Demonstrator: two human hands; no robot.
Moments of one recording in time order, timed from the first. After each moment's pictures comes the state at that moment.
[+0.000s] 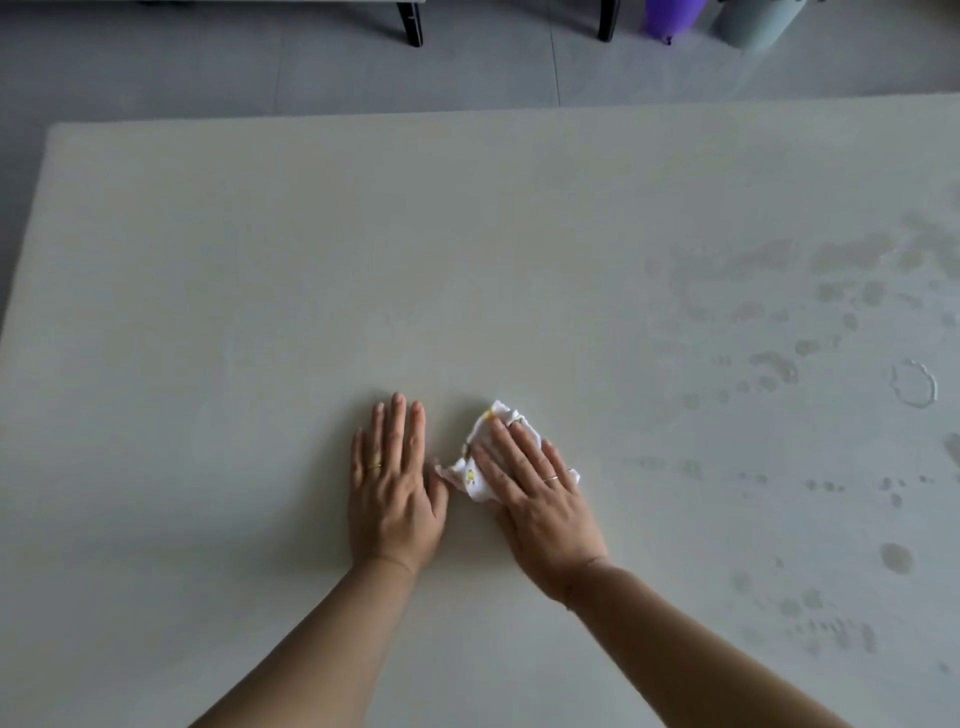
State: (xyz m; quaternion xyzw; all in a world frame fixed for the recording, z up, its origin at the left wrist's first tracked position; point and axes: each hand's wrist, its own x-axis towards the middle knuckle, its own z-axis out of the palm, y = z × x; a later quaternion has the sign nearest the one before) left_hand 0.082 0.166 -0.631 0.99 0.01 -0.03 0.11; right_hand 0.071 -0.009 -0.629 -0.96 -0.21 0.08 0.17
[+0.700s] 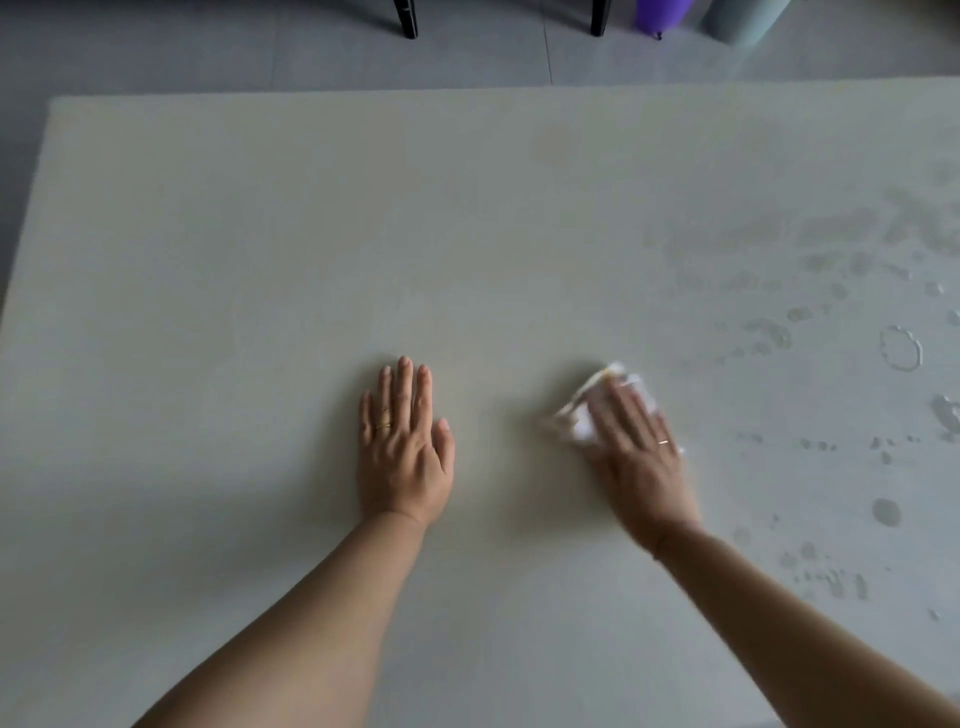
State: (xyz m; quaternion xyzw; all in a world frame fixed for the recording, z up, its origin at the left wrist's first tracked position) left_hand 0.081 0.165 -0.632 0.99 0.02 -0.03 0.12; right_hand 0.063 -0.088 -0.623 -0.98 -0.06 0.06 0.15
